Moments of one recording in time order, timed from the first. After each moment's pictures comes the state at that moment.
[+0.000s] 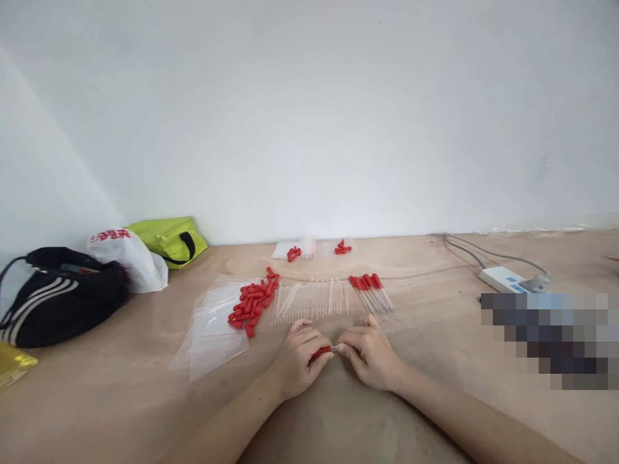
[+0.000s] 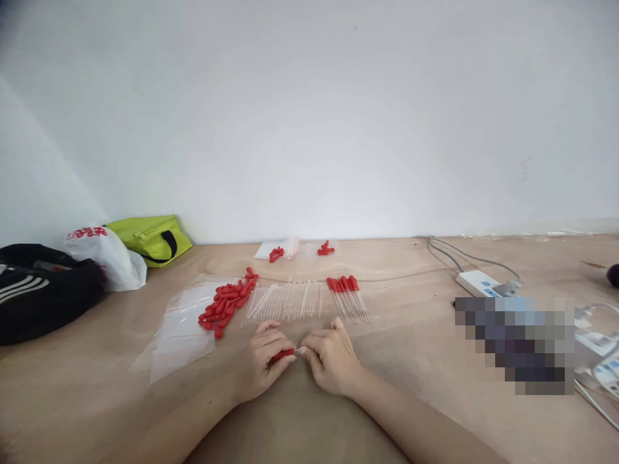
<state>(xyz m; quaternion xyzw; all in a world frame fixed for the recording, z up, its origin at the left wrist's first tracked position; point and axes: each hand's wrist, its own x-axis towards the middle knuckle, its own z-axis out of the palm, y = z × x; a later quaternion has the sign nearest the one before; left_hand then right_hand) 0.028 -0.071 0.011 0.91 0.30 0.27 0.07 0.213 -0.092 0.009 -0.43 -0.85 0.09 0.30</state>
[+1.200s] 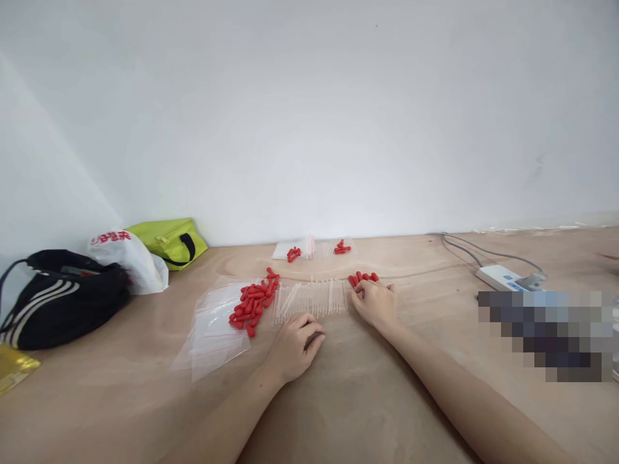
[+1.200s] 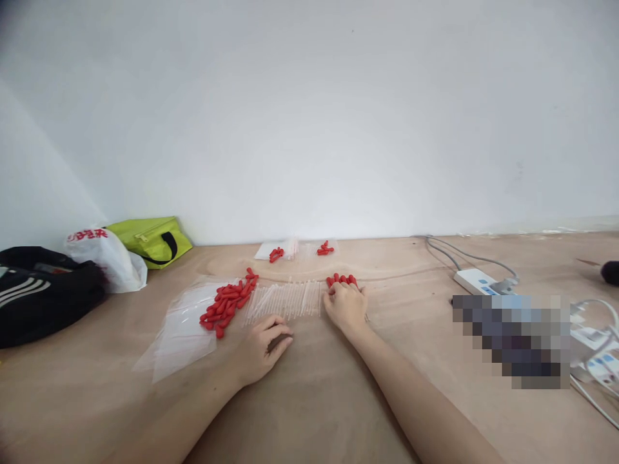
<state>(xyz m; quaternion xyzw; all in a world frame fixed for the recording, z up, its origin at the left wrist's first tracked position) 0.025 -0.062 0.018 0.88 0.38 0.26 0.09 0.229 -0.021 0.009 -0.72 -0.64 -0.03 0.27</state>
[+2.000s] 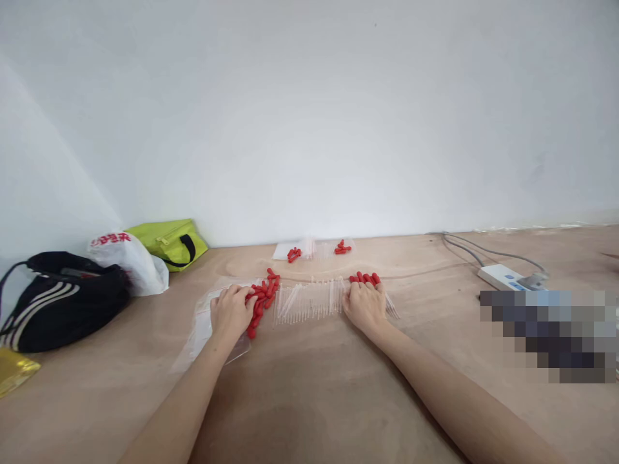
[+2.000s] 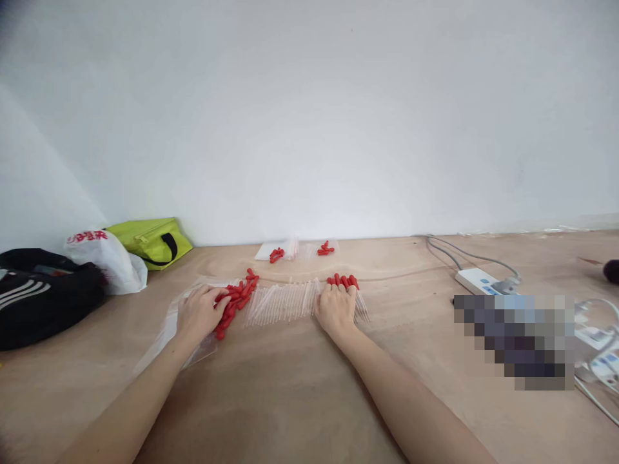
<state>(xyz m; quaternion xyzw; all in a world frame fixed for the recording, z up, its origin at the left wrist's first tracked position) -0.059 -0.008 0.053 0.70 0.69 0.12 -0.16 0.204 -0.022 0.011 -0.69 -0.68 -0.12 0.21</state>
